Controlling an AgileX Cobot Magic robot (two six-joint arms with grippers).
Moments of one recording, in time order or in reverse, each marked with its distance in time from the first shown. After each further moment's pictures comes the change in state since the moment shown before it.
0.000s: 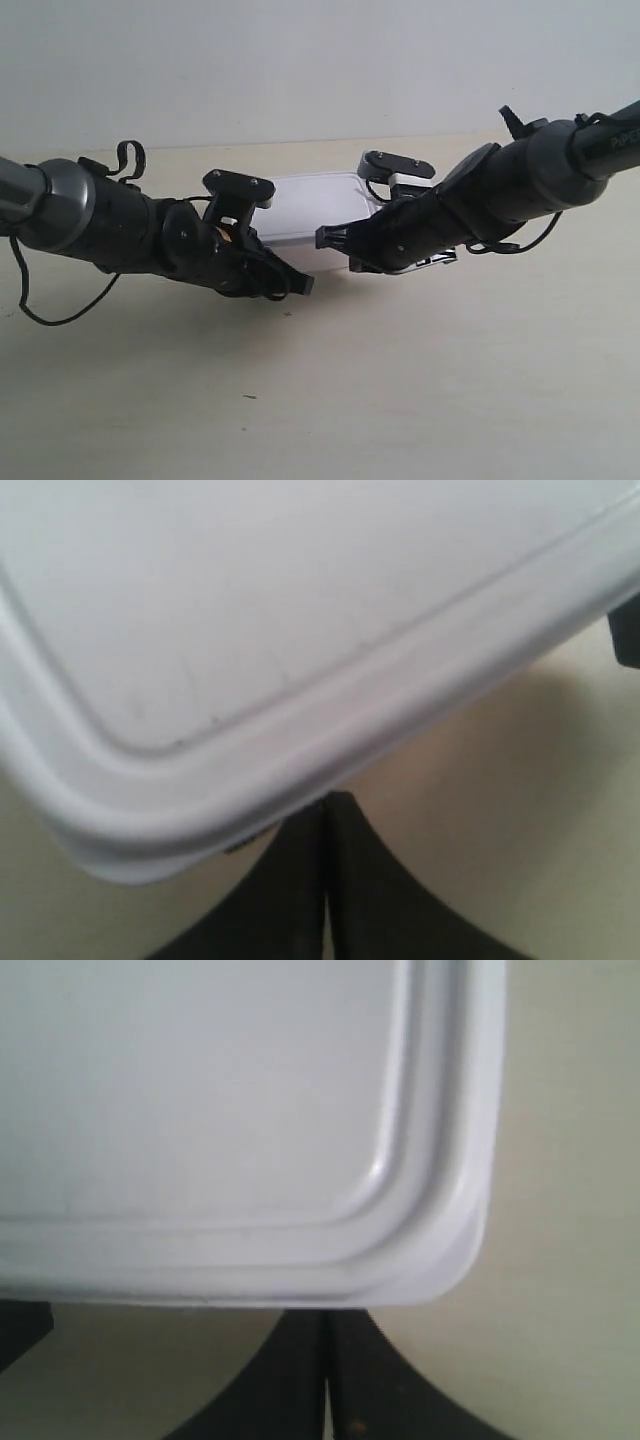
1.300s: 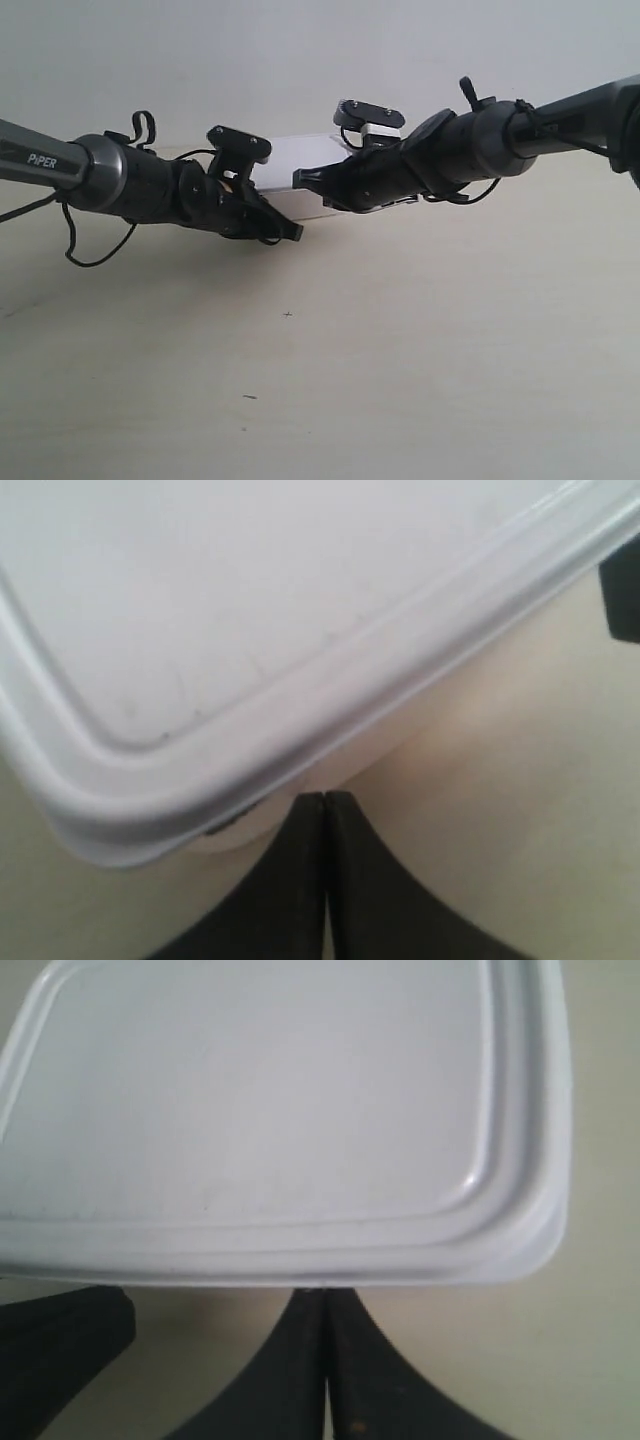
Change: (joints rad) left arm 0.121 0.203 -0.330 0.087 0.008 0.084; right arm -0.023 0.211 -0.393 -0.026 -0.008 -0.008
